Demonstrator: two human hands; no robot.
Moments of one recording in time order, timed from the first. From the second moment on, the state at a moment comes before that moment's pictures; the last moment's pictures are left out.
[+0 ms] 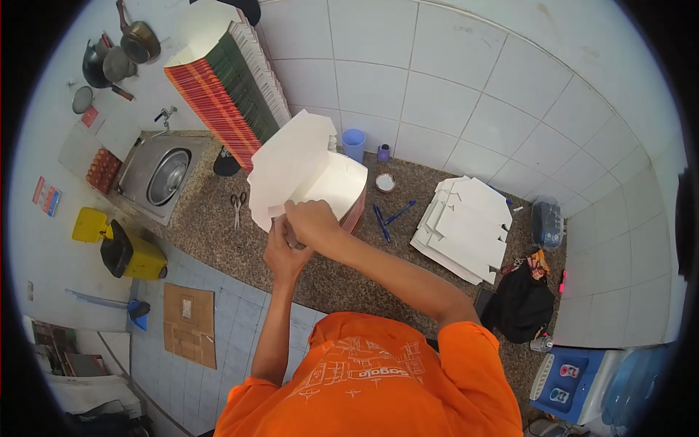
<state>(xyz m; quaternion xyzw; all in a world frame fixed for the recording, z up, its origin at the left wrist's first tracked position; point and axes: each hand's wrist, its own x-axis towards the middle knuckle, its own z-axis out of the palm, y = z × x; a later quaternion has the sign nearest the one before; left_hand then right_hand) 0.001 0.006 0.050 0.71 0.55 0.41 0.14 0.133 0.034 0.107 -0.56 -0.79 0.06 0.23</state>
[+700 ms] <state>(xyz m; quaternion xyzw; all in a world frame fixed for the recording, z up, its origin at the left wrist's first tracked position) 0.028 -0.016 0.037 0.83 0.38 0.40 0.03 0.266 0.123 0.079 -0.68 -0.63 0.26 0.29</state>
